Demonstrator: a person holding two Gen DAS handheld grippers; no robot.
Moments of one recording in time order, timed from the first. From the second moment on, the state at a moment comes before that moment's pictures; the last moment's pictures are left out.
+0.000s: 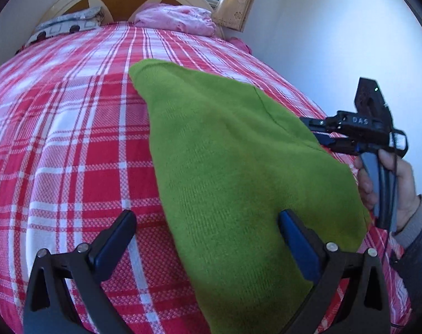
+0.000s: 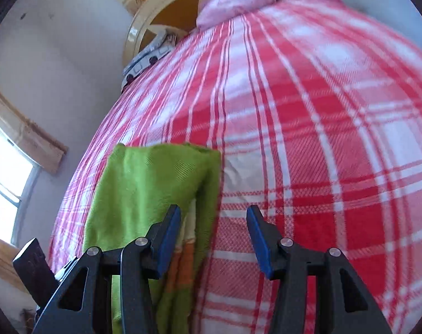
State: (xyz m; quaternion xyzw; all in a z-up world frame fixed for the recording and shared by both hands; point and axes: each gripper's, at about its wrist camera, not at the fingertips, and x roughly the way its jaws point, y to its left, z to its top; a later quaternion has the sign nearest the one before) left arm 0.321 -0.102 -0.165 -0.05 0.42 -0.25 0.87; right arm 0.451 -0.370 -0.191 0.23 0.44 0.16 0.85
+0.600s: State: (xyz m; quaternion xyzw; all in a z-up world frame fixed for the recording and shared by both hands) left arm 0.321 -0.104 -0.168 -0.06 0.42 -0.25 0.87; right arm 0.478 -0.383 -0.231 0.44 0.38 0.28 0.76
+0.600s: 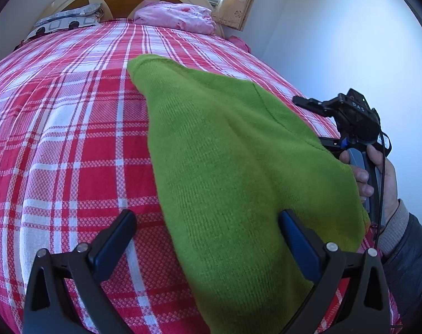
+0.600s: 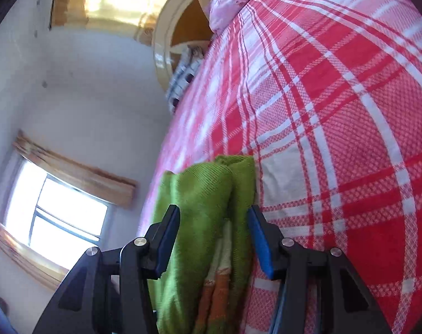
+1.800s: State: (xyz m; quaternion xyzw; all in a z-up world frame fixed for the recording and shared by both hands) left arm 0.314 -0.101 -0.157 -0.09 0.42 -0.31 0.85; right arm 0.451 -0.322 -0.198 0.24 0.36 0.29 0.85
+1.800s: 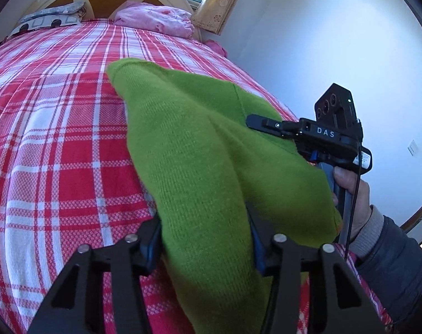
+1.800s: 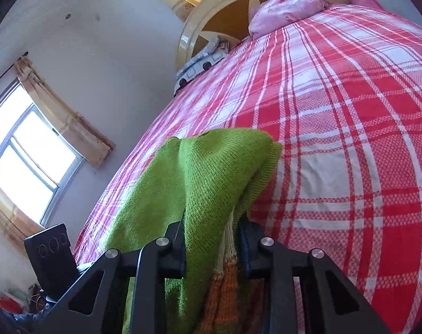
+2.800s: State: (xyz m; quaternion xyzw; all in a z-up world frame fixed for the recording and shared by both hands) left arm 0.186 0.042 -0.120 -0.14 0.40 -0.22 0.88; right arm 0.349 -0.144 -0.154 0.21 0.35 0.41 0.82
